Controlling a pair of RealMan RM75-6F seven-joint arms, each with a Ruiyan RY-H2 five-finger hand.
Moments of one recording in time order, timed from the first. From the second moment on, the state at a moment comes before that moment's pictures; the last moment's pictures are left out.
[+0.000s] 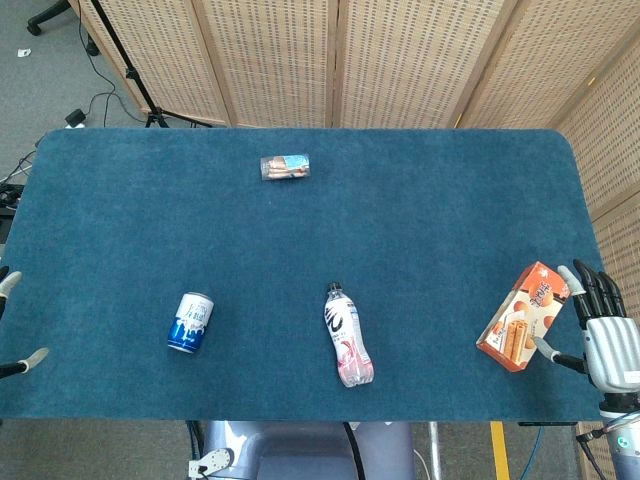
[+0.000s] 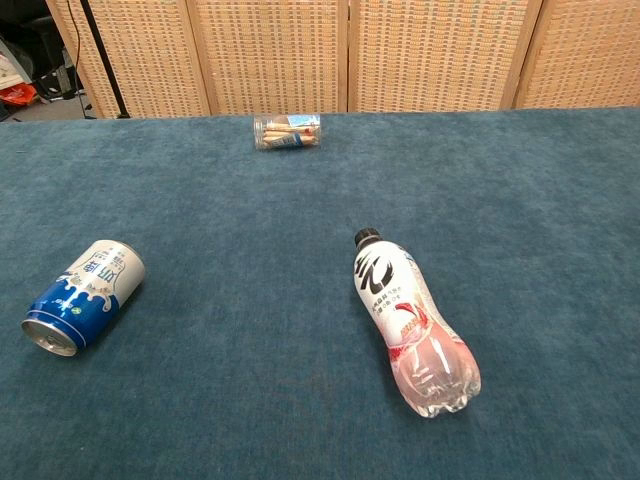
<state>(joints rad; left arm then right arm) -0.06 -1.01 -0.03 -1.64 1.50 1.51 -0.16 0.16 -1.17 0.01 -1.47 -1.51 1.65 0.19</state>
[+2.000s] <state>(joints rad) -0.08 -1.00 -0.02 -1.60 1.51 1.45 -0.19 0.30 -0.99 -0.05 -1.34 -1.40 0.83 0.42</state>
